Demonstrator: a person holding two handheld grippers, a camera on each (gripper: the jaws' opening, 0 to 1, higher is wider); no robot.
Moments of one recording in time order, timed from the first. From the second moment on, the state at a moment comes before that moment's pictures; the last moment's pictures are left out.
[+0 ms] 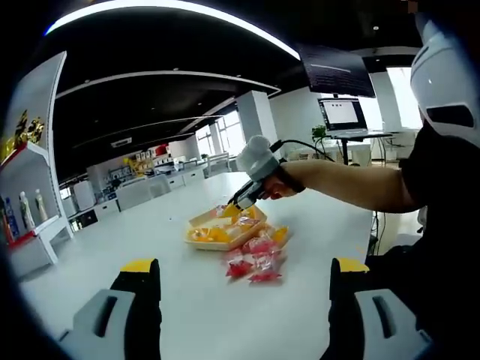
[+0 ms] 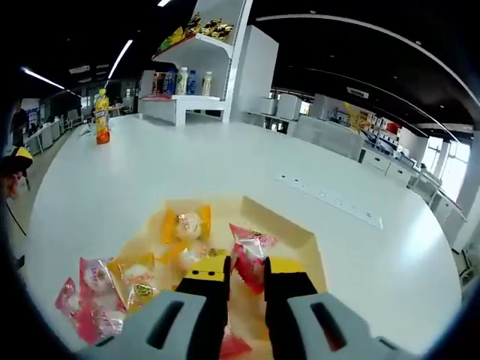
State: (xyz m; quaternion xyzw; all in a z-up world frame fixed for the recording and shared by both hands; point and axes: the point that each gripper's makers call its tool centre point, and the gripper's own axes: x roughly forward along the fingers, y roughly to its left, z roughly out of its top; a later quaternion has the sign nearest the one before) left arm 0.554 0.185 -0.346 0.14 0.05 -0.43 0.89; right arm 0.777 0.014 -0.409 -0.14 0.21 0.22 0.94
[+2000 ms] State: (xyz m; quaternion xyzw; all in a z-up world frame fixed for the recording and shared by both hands) left arm 0.560 0.143 -0.346 0.13 0.04 -0.47 0.87; right arm 0.561 -0.063 -0.338 -0.05 0.15 0.22 0.96
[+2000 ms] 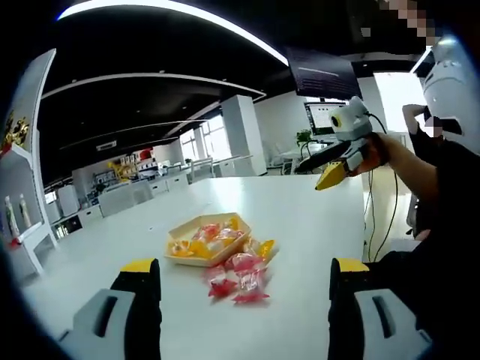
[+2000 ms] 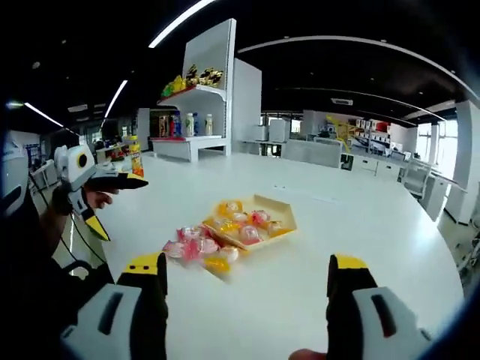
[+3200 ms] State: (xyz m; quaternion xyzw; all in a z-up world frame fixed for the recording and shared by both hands) left arm 0.563 0.135 -0.351 0.15 0.05 -0.47 0.87; right arm 0.535 -0.065 -0.347 -0.08 0.16 0.24 0.96
